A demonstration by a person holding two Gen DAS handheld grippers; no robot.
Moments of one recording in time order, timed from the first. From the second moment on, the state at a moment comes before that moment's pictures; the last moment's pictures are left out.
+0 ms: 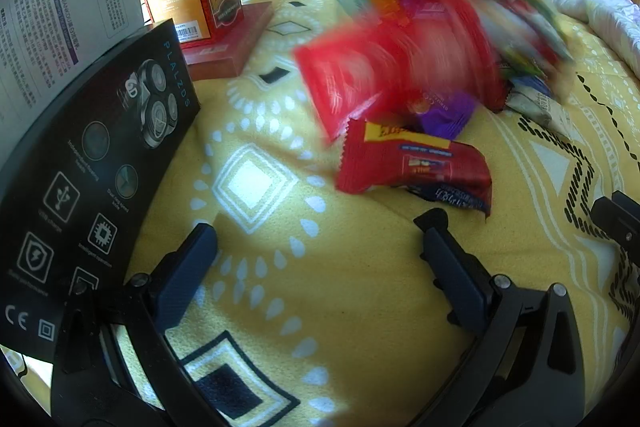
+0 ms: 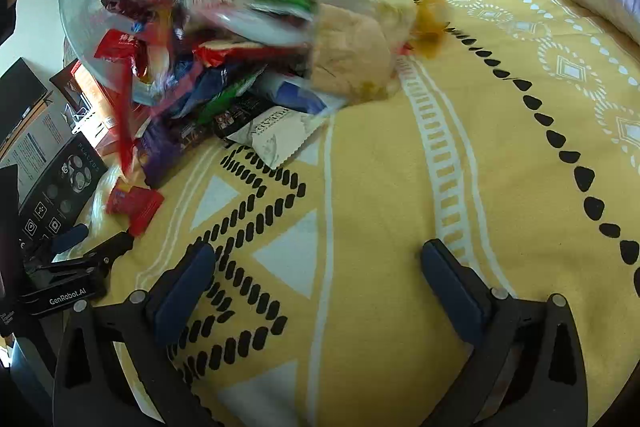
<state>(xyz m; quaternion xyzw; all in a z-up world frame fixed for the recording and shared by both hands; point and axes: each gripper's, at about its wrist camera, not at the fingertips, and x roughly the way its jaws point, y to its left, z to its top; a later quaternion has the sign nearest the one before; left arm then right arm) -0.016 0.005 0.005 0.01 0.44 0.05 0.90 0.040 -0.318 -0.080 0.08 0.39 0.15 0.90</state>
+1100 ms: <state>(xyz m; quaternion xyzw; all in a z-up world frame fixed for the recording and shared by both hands) -0.016 0.004 0.005 0.01 0.44 0.05 0.90 0.039 -0.308 -0.081 0.09 0.39 0.14 0.90</state>
